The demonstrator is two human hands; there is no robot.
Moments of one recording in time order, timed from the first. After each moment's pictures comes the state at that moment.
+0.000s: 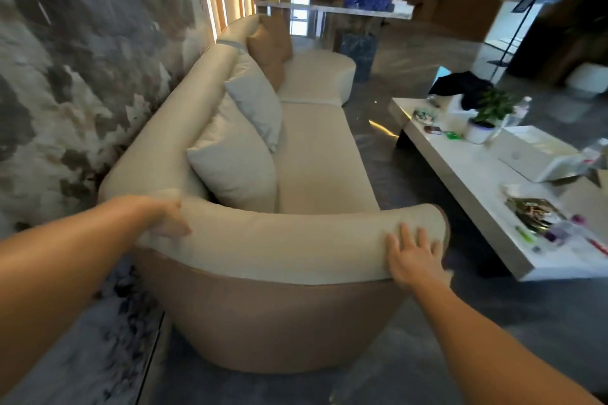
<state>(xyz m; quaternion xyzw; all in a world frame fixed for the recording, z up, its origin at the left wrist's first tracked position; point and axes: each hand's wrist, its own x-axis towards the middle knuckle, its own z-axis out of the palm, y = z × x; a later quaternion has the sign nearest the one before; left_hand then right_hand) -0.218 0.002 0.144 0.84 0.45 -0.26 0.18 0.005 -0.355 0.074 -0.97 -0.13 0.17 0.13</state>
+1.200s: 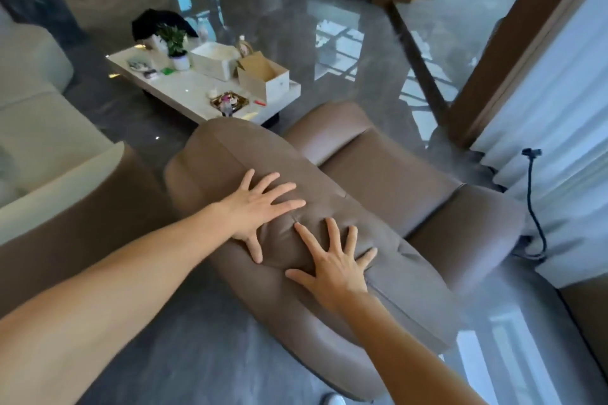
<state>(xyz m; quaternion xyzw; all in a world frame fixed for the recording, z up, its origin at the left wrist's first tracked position) -0.327 -0.827 0.365 0.88 -0.42 -0.13 -0.17 -0.468 -1.007 0.316 -0.99 0.01 0.09 0.14</state>
